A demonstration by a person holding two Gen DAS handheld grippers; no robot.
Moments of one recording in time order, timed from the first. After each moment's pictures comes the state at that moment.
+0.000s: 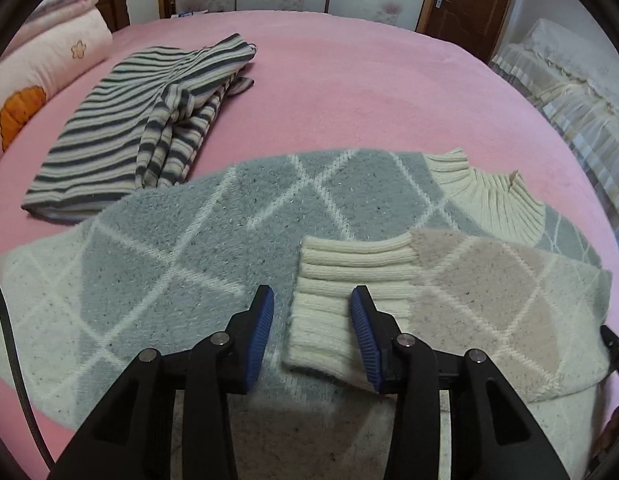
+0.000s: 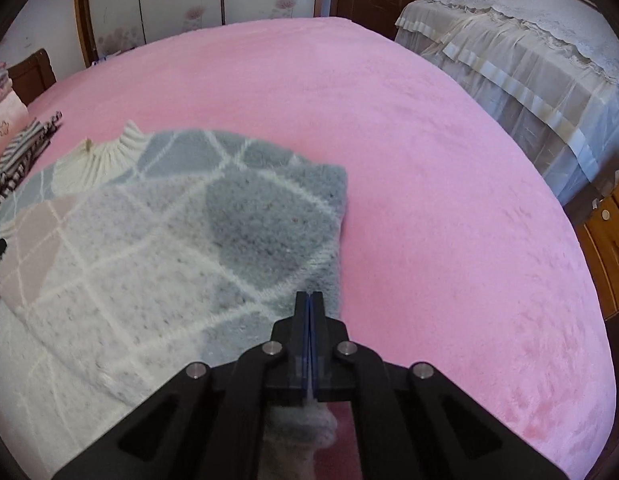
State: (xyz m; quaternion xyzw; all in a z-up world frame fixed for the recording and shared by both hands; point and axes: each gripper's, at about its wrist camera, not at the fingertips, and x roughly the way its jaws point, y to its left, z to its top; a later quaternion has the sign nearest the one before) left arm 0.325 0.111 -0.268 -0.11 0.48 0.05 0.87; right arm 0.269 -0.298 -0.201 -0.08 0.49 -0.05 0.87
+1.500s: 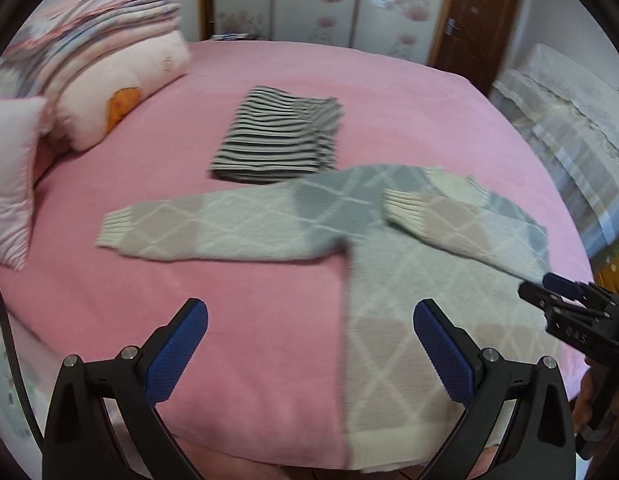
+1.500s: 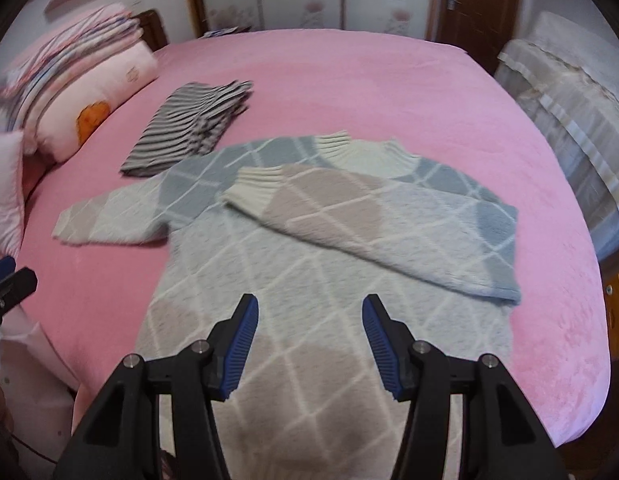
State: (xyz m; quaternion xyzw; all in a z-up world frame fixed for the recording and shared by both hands) left arm 0.066 0.222 -0.099 -0.12 0.45 0.09 0.88; right arm 0.129 -0.049 -0.088 -0.12 0.51 0.13 0.84
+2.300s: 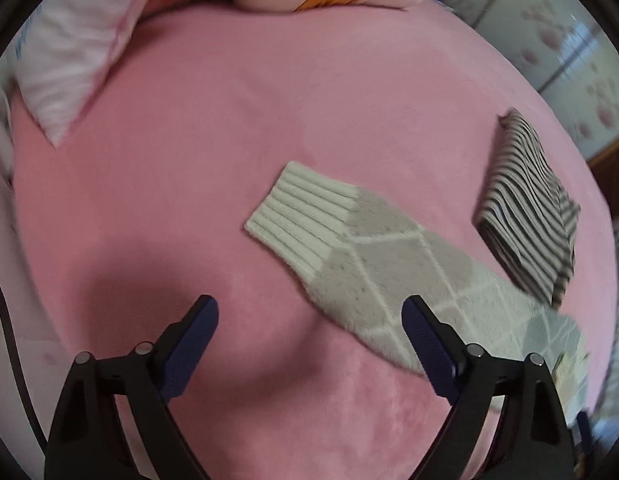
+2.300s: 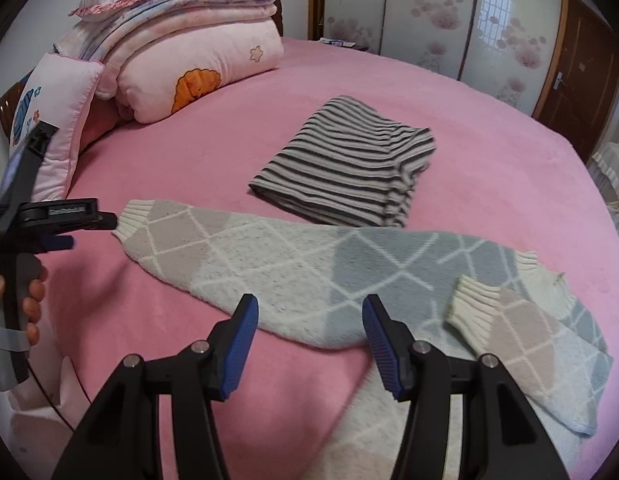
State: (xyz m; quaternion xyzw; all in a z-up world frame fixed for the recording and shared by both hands) left arm 0.115 0.528 -0.240 -0.35 0.49 0.29 0.74; right arm 0.159 0.203 -0.141 -0.19 0.46 0.26 0.83
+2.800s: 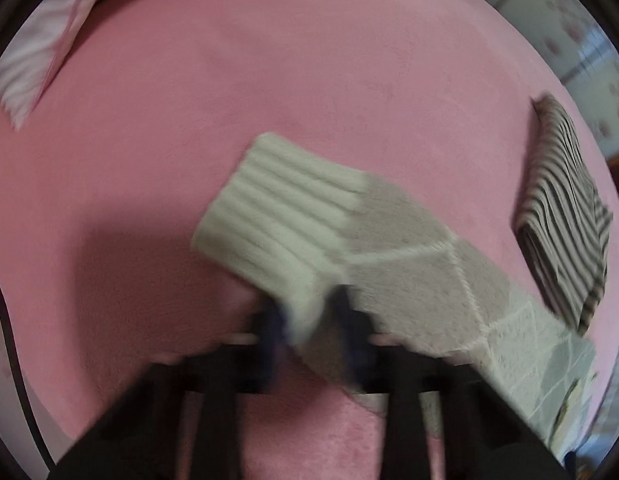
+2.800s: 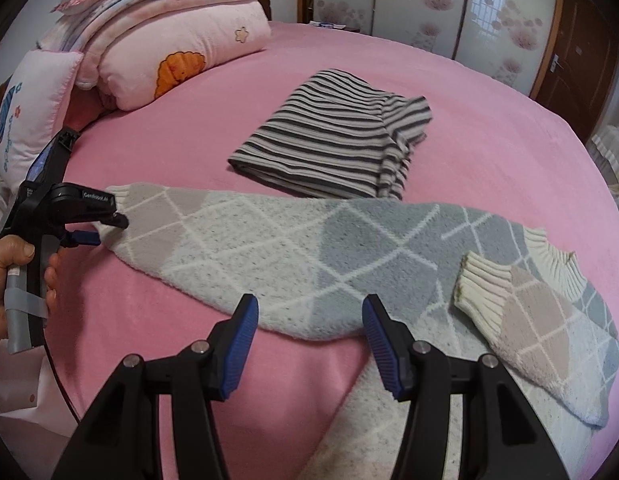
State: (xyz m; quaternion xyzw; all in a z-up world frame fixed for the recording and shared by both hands) left arm 0.157 0.525 -0.291 -0.33 0.54 0.29 0.72; right arm 0.176 0.175 -0.169 -0.18 0.48 0.23 0.83
